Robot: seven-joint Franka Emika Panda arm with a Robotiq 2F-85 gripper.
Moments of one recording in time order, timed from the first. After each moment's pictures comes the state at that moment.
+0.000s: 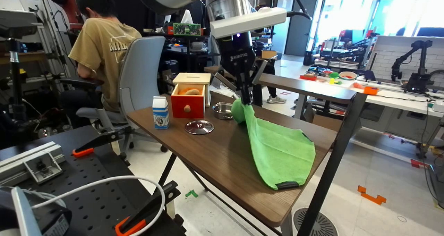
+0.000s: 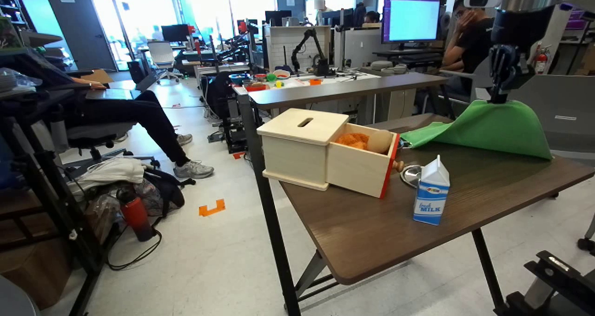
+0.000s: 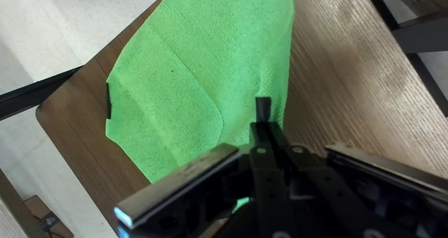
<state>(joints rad) -0.03 0.34 -0.07 -2.15 -0.47 2.60 -0.70</state>
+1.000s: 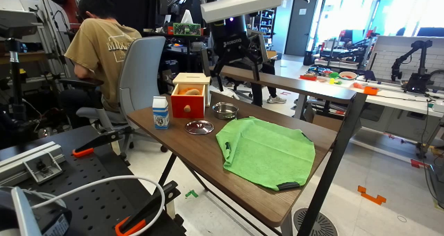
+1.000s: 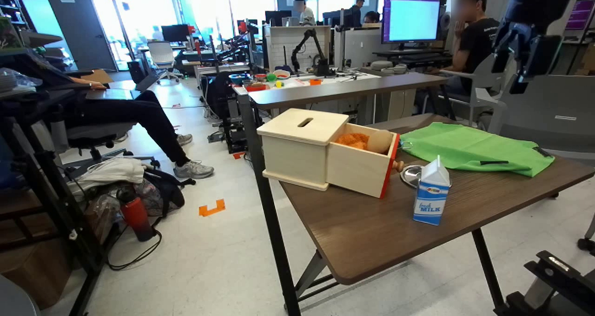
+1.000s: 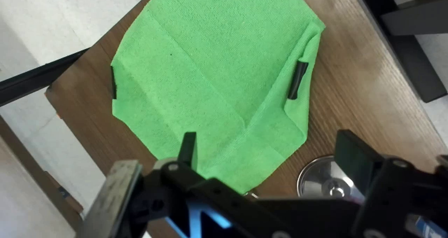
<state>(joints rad) -0.05 0.23 -0.04 -2.24 -0.38 2.64 -0.78</state>
